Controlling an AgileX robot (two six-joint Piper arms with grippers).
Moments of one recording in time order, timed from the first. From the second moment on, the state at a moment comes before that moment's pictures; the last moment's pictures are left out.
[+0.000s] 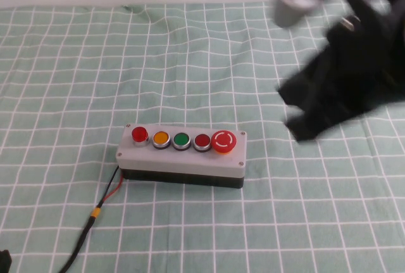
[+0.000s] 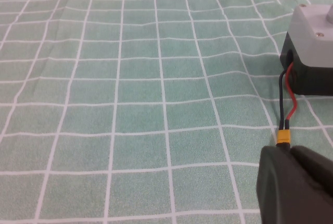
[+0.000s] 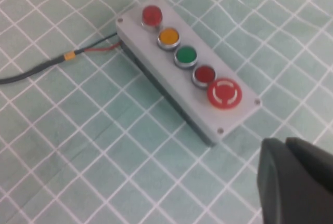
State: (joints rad) right arm 0.80 1.28 -1.42 -0.06 0.99 0.03; left arm -0.11 -0.01 0.03 0.01 0.39 0.03
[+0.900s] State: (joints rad) right arm 0.80 0.52 -0.87 -0.08 0.92 0.20; left arm -0.11 -0.01 0.03 0.01 0.39 0.03
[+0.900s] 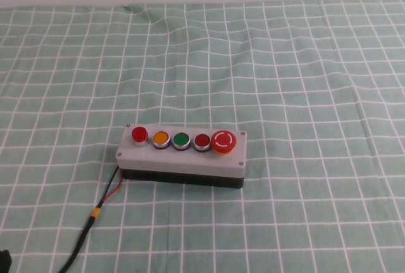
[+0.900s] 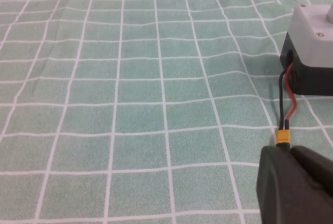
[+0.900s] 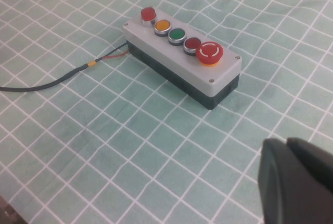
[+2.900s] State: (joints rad) right arm 0.74 0.48 -0.71 -0.17 0.78 0.28; left arm -0.11 -0.01 0.03 0.01 0.39 0.03
